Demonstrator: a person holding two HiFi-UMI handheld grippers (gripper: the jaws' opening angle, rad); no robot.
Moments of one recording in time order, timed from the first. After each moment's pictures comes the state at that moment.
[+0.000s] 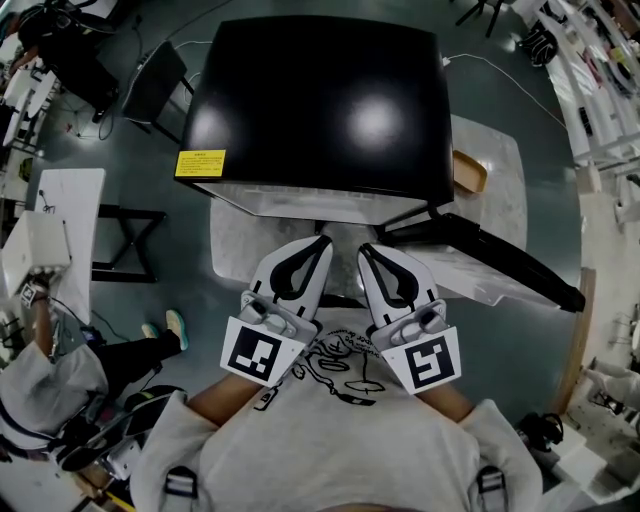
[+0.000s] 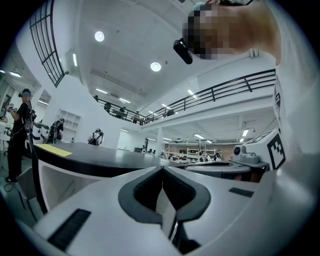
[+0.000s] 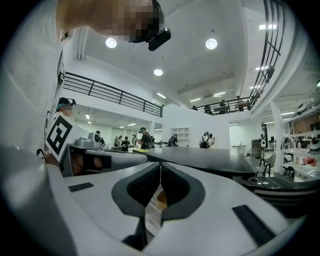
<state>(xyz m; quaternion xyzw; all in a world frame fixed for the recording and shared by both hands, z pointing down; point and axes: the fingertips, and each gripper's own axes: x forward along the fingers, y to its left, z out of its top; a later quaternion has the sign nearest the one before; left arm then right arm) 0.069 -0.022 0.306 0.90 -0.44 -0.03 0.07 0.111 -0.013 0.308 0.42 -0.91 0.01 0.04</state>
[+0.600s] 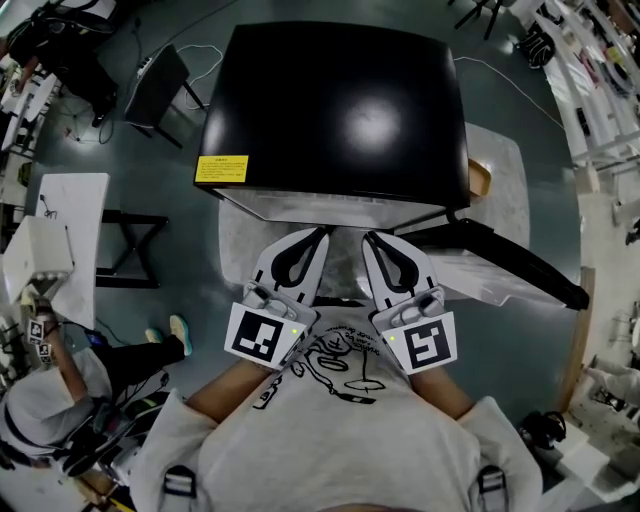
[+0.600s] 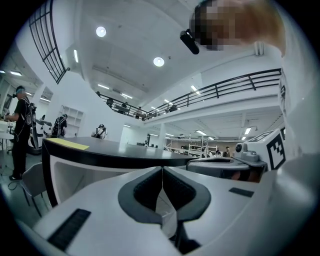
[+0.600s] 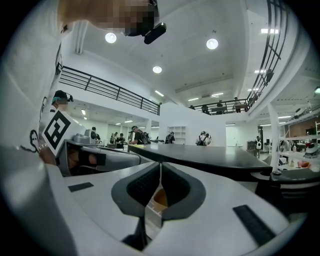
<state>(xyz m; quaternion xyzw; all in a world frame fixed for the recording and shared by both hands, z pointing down) 0.028 -0.041 0.332 0.90 -0.44 0.00 0.08 0.085 -0.037 0.324 0.44 -0.90 -0.01 0.06</state>
